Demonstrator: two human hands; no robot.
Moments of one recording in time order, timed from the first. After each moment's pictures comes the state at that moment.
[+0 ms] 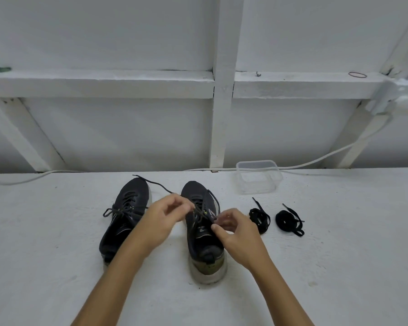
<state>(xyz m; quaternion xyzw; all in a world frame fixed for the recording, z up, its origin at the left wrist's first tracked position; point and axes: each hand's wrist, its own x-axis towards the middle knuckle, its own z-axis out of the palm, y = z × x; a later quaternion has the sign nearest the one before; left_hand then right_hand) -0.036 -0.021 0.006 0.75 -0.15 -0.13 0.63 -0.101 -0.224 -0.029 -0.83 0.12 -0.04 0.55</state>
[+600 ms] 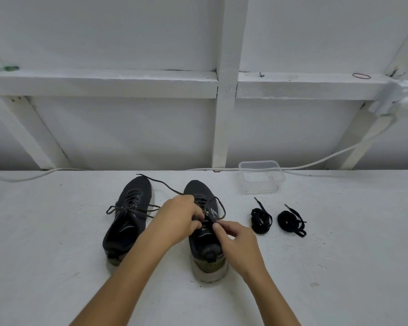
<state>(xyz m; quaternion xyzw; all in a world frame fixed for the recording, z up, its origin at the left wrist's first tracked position) -0.028 -0.050 0.022 0.95 -0.27 -0.06 0.13 -0.112 -0.207 -0.041 -0.79 0.17 -0.04 0.59</state>
